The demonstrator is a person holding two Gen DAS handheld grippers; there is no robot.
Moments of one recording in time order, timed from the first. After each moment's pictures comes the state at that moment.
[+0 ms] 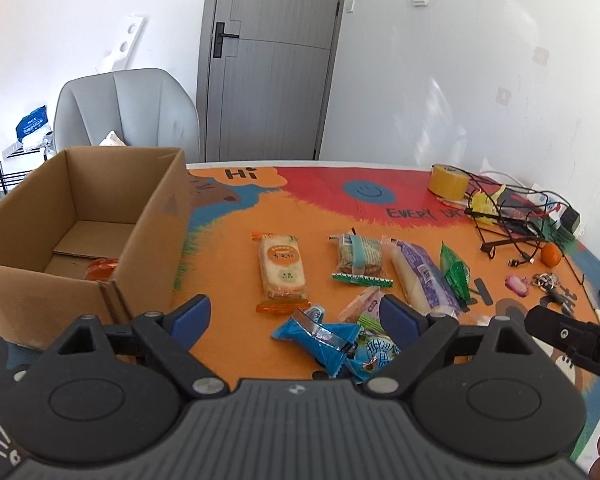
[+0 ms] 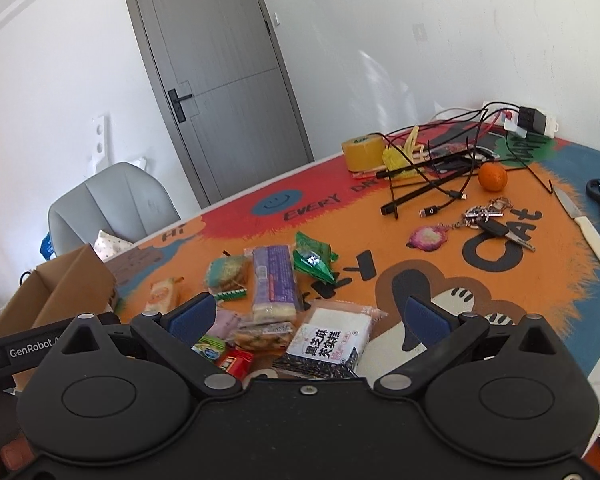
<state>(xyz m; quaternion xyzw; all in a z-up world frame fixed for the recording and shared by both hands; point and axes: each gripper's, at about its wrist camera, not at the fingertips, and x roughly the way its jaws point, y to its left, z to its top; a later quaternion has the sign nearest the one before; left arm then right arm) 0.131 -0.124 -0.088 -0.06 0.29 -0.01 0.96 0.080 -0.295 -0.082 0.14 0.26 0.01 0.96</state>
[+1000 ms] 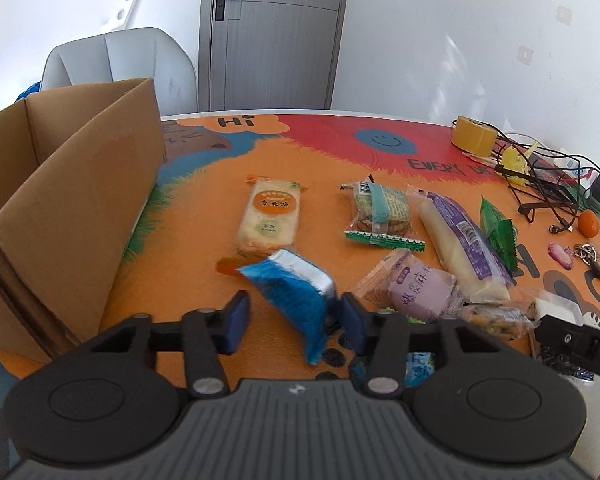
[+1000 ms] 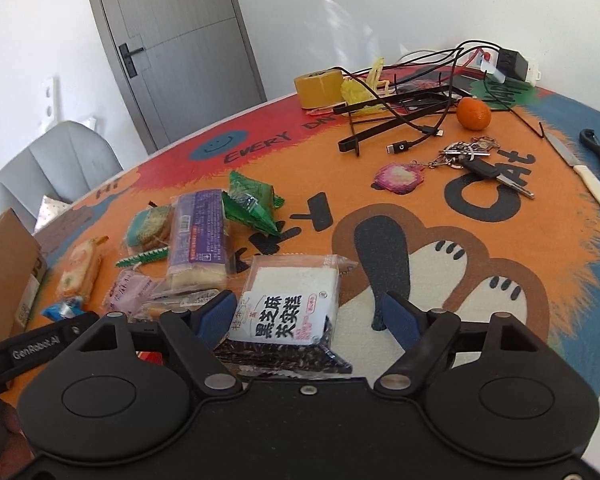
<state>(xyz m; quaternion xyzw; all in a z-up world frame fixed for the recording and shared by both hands) 0.178 -0.132 -0.139 -0.05 0.34 0.01 0.94 0.125 -0.295 -0.124 0.12 0.33 -0.05 0.93</state>
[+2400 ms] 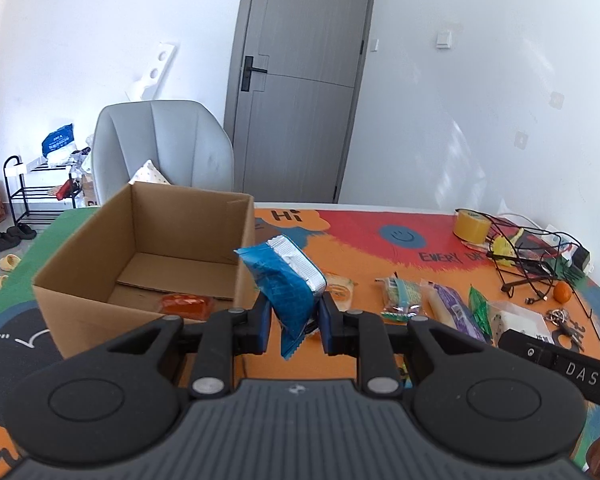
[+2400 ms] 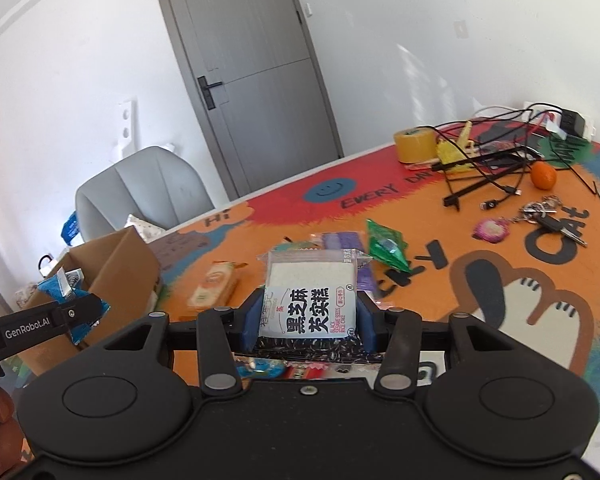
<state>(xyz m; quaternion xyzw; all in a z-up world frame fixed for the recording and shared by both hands) 0.100 -0.068 -0.055 -0.07 0.24 0.03 0.97 0.079 -0.233 -0.062 0.13 0.25 0.06 0.96</state>
